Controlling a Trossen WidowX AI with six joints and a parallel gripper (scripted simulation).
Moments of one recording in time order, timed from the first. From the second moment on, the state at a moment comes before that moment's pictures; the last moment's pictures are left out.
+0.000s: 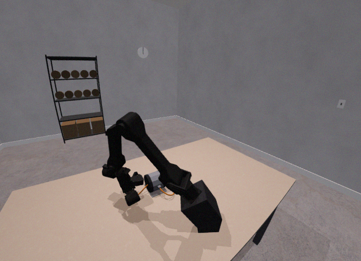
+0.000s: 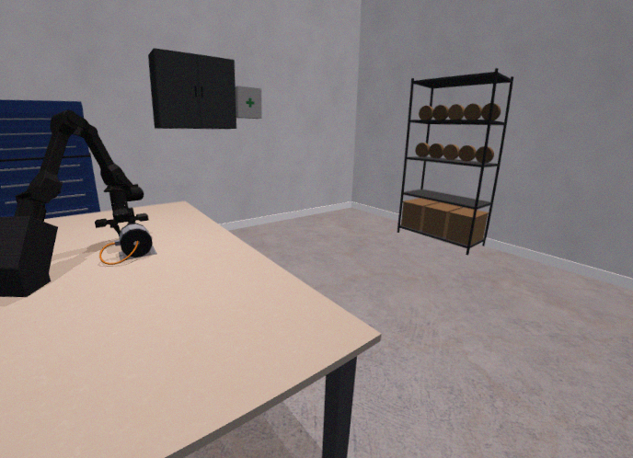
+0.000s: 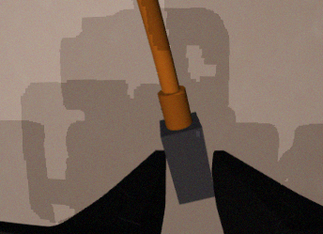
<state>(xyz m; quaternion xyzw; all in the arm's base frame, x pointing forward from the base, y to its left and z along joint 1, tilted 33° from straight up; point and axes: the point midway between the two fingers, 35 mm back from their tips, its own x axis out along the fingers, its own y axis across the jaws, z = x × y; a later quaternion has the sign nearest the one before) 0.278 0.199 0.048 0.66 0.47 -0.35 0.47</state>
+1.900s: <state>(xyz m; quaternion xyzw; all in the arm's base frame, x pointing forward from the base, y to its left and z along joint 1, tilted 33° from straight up) 0.253 0.223 0.049 0.66 0.47 -0.35 0.47</state>
